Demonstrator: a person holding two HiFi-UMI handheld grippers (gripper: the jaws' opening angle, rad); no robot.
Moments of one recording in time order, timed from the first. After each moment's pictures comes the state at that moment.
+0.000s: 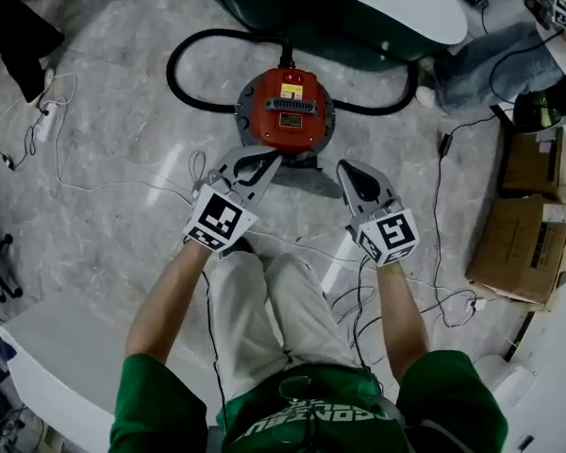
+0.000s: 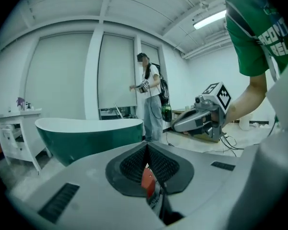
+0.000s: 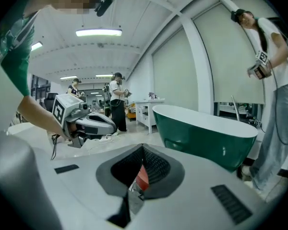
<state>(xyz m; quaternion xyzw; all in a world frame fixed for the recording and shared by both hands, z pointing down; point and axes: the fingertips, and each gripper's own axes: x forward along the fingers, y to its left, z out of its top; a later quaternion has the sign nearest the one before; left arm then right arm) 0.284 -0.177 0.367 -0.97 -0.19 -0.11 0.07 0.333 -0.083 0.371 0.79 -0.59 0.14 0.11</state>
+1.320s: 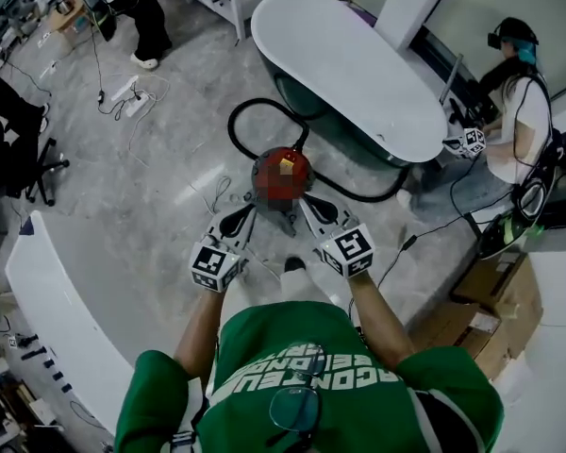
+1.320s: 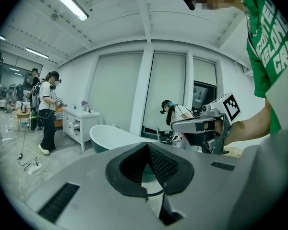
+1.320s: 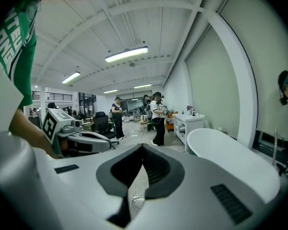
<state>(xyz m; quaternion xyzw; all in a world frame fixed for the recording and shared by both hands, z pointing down) 0.249 -0.073 -0.002 -0.98 0.15 -0.09 -0.09 0.343 -0.038 -0.030 0.60 -0.78 0.12 0.10</state>
